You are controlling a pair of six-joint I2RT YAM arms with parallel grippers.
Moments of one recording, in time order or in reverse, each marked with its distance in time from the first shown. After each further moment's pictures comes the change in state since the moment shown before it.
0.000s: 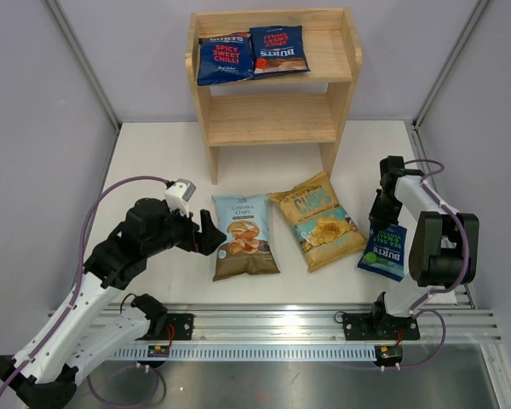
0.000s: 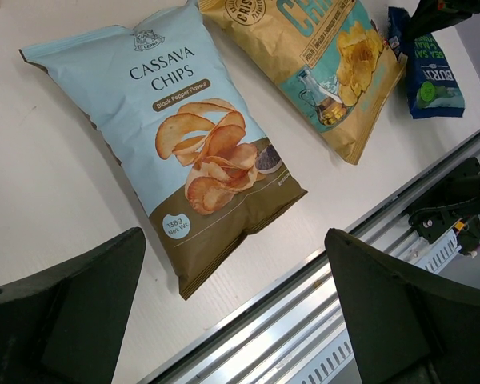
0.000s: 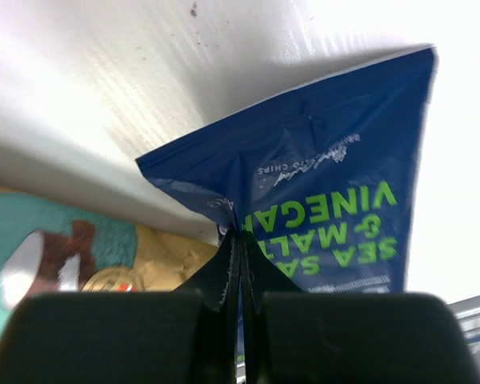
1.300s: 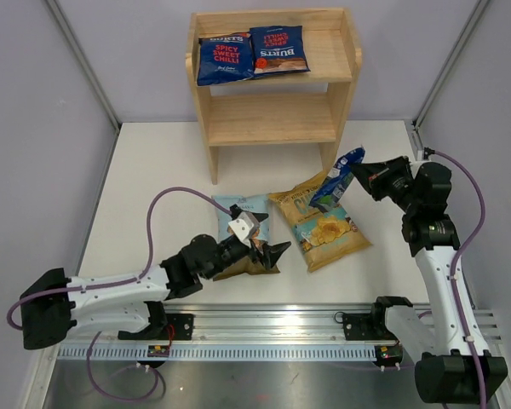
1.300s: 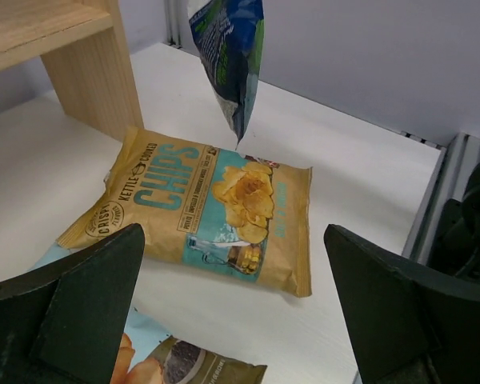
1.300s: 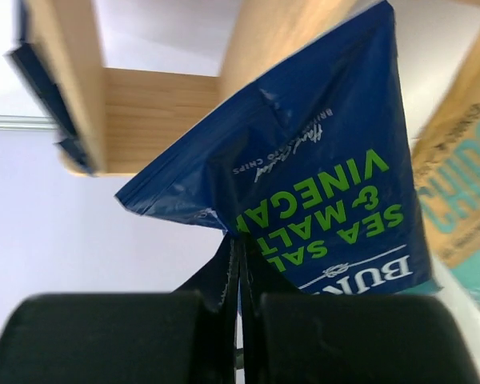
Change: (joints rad) left arm -0.553 0.317 -0.360 1.245 -0.325 0.288; right arm 0.040 -0.761 -0.185 0.602 -0.574 0.832
